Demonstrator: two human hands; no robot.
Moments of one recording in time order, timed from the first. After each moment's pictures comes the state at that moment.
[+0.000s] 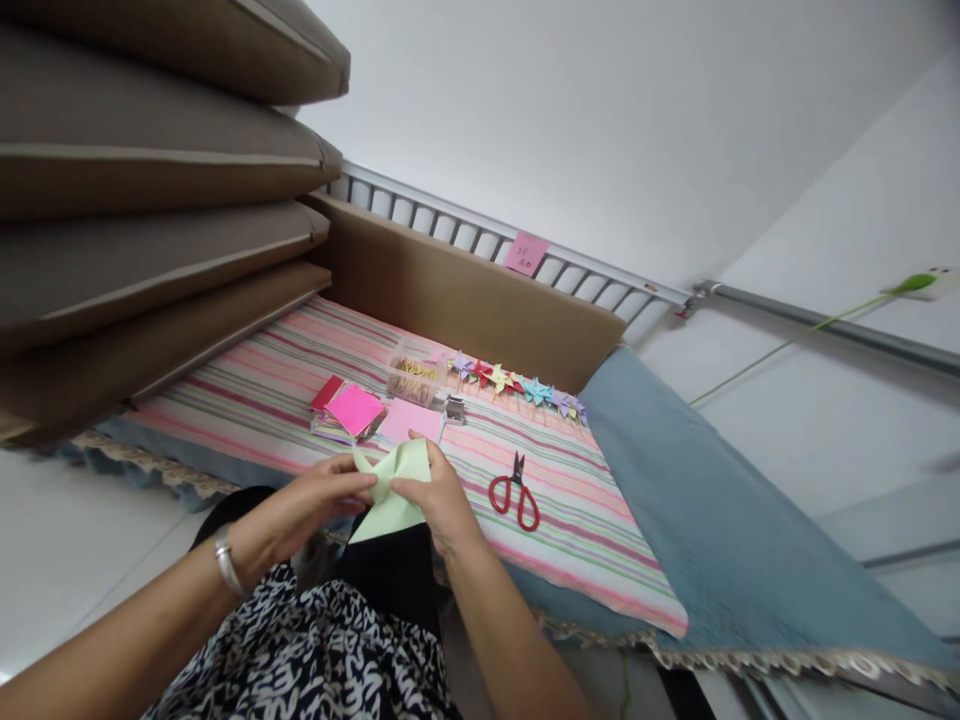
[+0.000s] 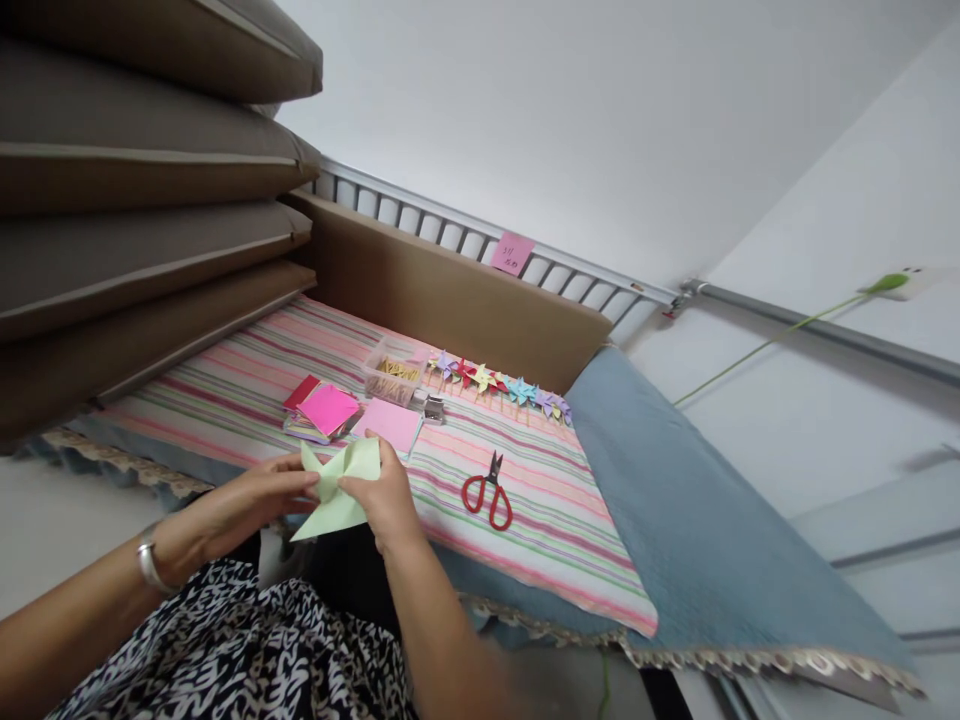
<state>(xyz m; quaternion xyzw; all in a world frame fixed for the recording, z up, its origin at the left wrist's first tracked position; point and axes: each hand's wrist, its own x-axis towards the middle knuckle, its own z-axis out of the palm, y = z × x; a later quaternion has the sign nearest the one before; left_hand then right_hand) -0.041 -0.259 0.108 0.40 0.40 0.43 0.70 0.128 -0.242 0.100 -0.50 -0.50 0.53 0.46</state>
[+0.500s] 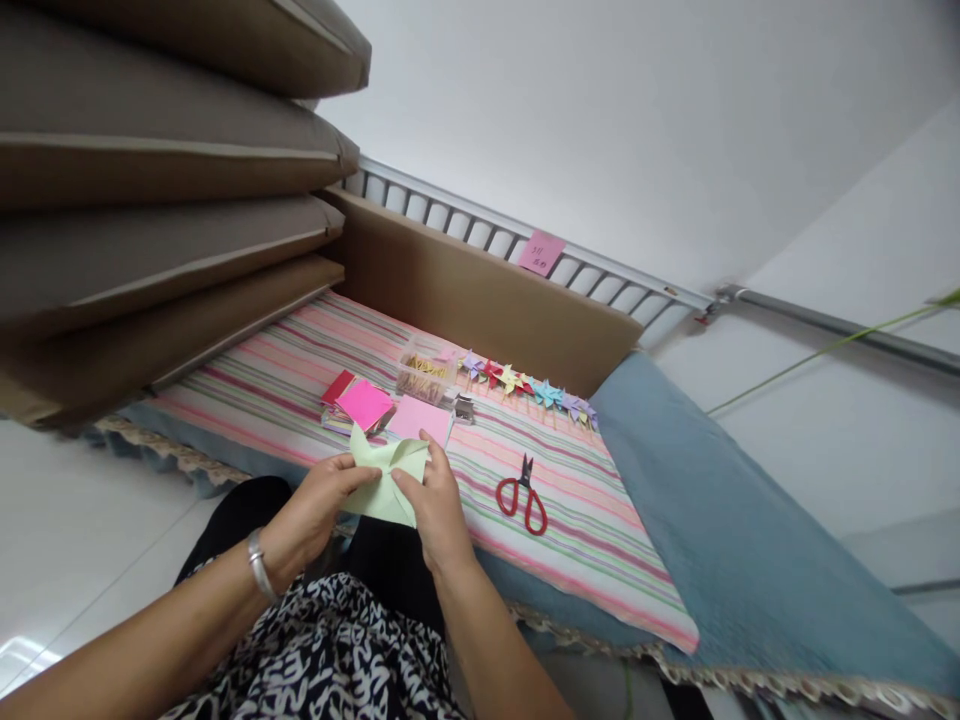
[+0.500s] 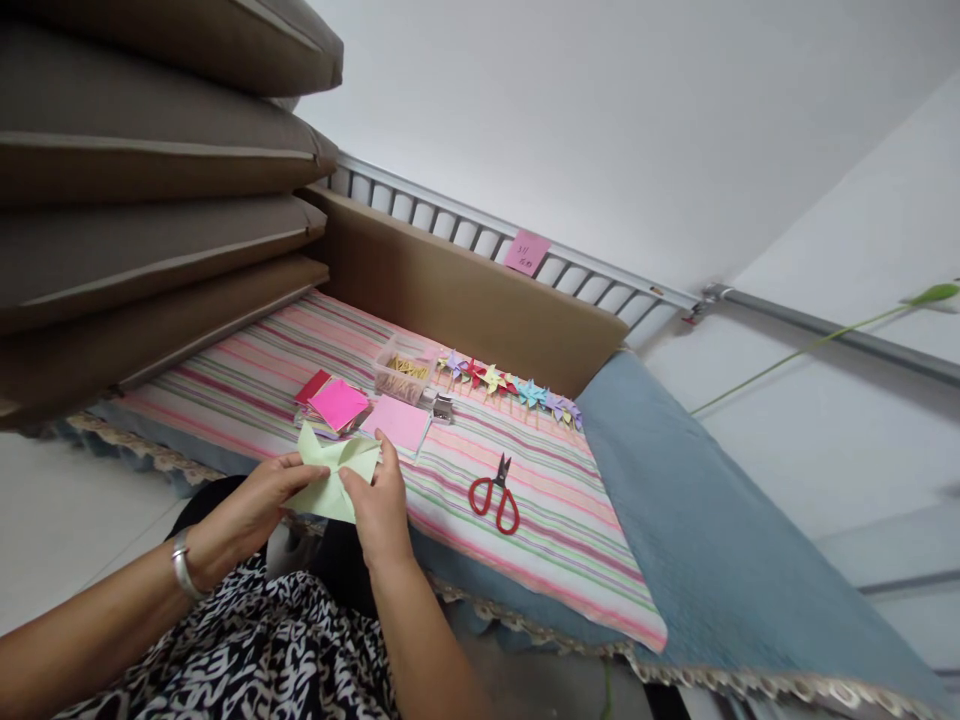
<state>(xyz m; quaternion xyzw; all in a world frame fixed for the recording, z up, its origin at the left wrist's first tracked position) -0.029 -0.262 0.095 0.31 0.45 0.51 0.66 0.108 -0.257 0.091 -0.48 -0.52 0.50 0.50</state>
